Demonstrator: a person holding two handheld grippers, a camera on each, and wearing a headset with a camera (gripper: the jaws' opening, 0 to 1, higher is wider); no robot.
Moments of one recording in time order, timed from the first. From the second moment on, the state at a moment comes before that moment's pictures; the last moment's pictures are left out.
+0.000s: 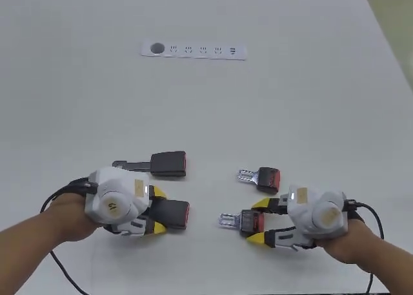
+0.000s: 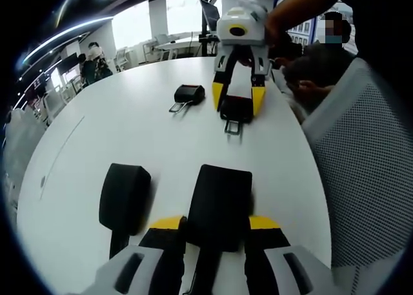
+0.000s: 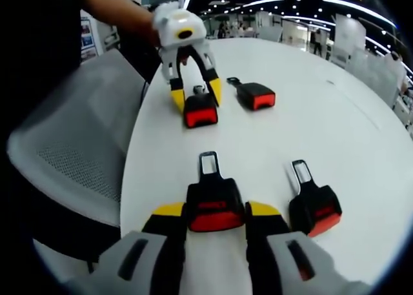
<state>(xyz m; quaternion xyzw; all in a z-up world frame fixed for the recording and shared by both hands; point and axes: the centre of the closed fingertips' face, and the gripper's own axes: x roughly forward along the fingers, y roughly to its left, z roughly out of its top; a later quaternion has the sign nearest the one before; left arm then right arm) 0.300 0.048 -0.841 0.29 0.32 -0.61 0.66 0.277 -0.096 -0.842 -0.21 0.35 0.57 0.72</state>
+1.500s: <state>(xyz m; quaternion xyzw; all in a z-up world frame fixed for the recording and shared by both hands) 0.299 0.045 -0.842 0.32 0.33 -0.62 0.64 0.291 -0.018 -0.842 -0.20 0.34 0.59 0.71</state>
